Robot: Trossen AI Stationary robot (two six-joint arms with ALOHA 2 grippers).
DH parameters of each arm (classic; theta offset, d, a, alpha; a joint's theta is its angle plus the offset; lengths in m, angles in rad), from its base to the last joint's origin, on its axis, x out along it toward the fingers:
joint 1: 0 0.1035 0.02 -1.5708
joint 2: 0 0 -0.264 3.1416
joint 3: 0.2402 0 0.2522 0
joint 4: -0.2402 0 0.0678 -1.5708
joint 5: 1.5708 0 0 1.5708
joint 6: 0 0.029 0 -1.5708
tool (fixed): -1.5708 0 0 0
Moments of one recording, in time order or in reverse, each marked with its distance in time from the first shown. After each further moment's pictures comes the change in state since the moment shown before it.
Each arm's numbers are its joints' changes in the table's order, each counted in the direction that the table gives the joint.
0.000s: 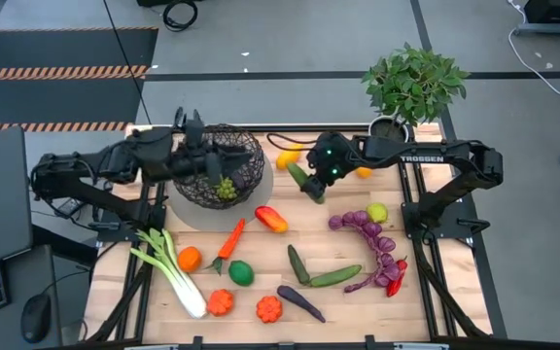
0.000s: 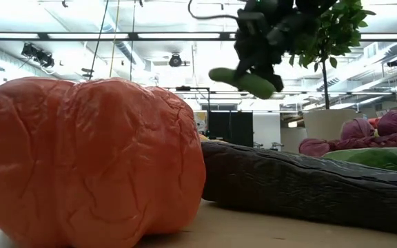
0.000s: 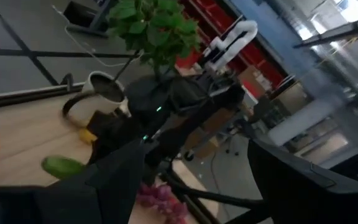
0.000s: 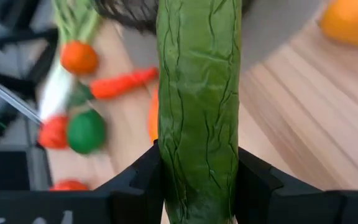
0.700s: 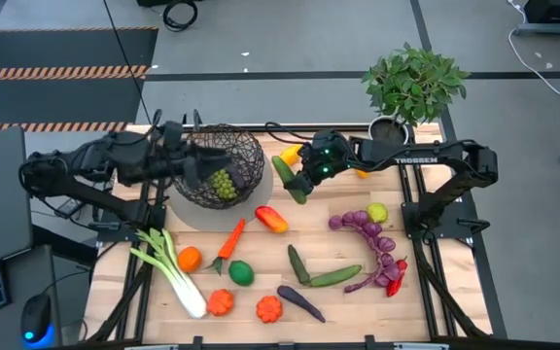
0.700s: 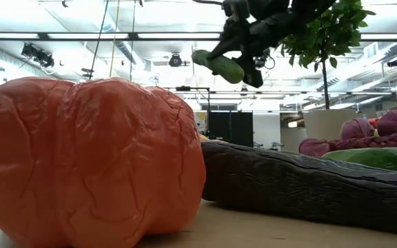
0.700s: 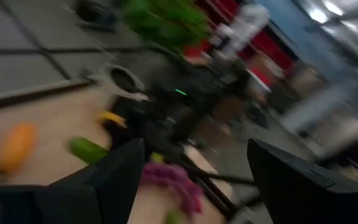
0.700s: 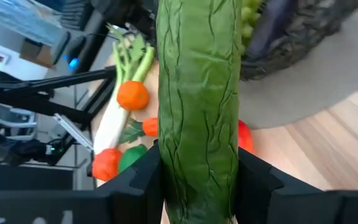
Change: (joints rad) left arm -0.074 -0.101 0.002 -0.185 0.092 0.012; right arm 0.022 0.043 0.000 0.269 0.059 0.108
